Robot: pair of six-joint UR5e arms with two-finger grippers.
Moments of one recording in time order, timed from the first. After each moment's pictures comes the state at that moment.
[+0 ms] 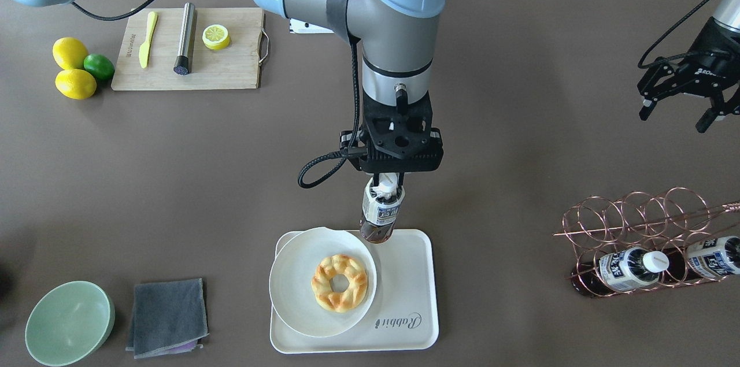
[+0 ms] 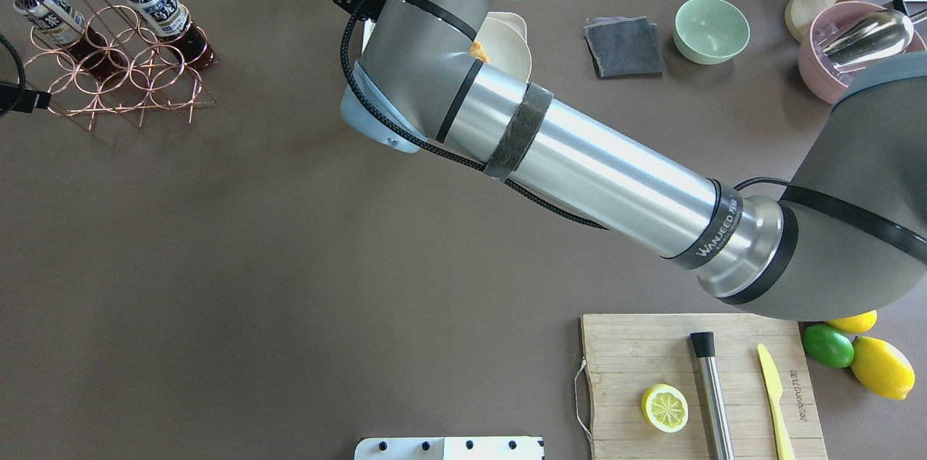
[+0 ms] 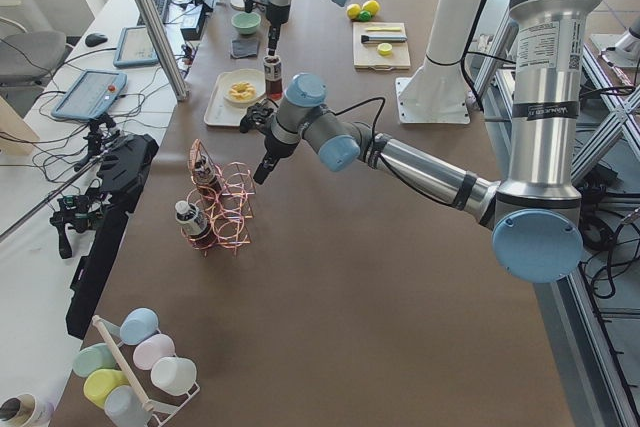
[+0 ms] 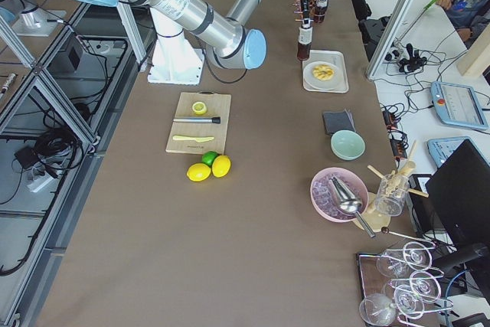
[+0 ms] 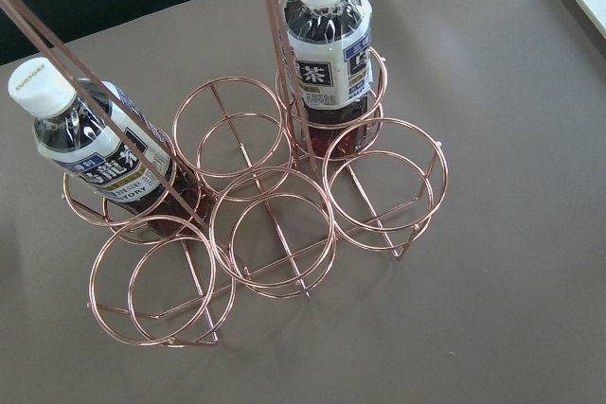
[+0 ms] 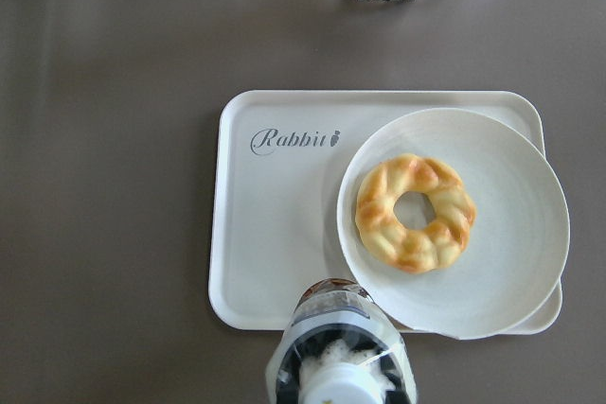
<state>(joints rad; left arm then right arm) -1.16 -1.55 -1.96 -2.03 -2.06 -0.45 0.71 -0.32 1.21 -1.67 1.83 1.08</state>
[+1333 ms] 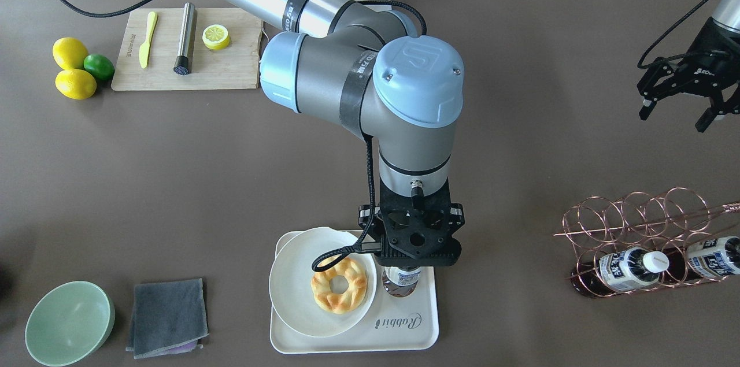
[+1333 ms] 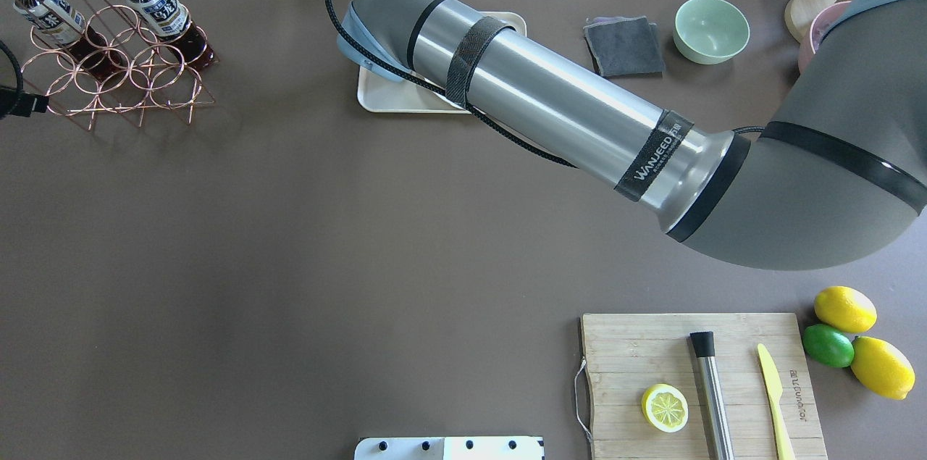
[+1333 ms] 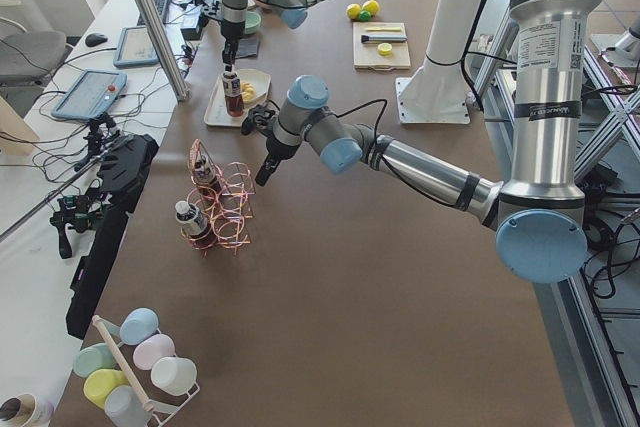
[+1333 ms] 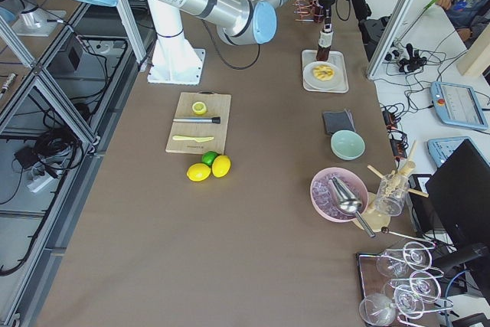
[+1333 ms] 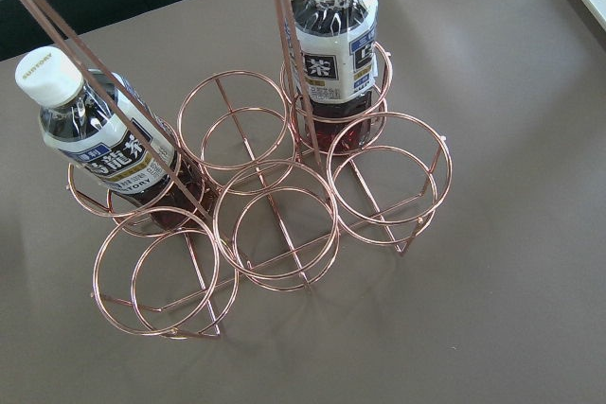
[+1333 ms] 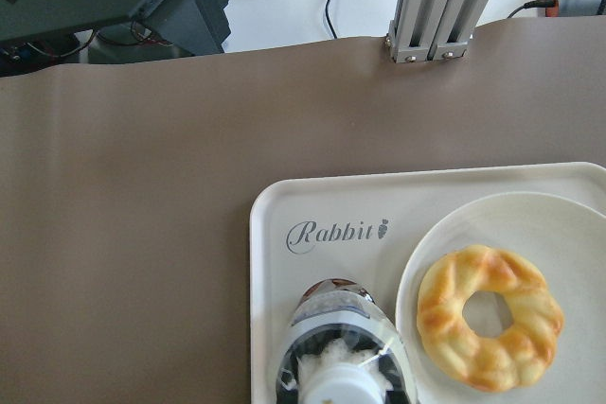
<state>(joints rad) -1.16 -1.54 -1.97 -2.04 -2.05 -0.46 0.78 -0.14 0.71 -1.31 1.89 1.12</state>
